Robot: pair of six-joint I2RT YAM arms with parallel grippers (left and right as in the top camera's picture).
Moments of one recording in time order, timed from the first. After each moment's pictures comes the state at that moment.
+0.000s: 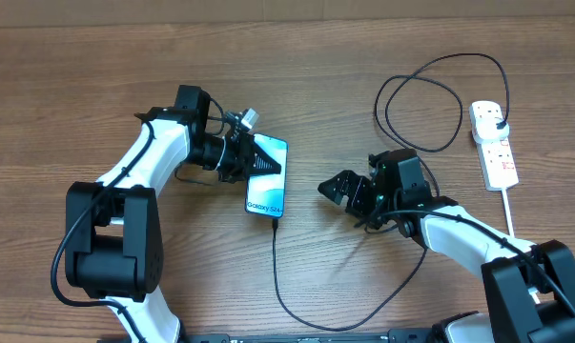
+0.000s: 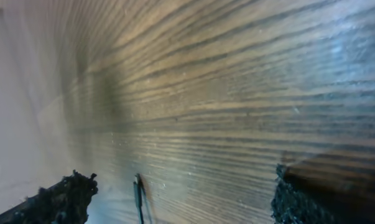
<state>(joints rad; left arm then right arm) -0.13 1.92 1.29 -0.89 1.11 -0.06 0.32 1.57 0.60 -0.01 -0.53 0.83</state>
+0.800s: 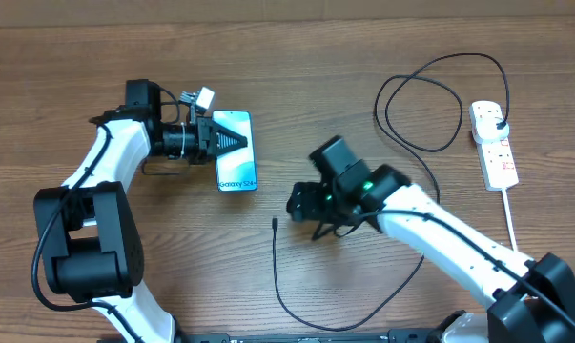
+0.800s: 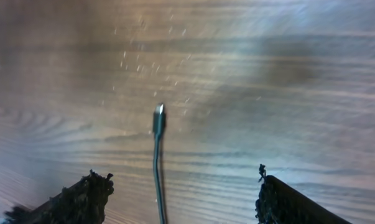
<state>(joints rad) 0.08 1.92 1.29 -0.74 1.17 -0.02 0.70 1.57 1.05 -0.68 -0.21 0.74</state>
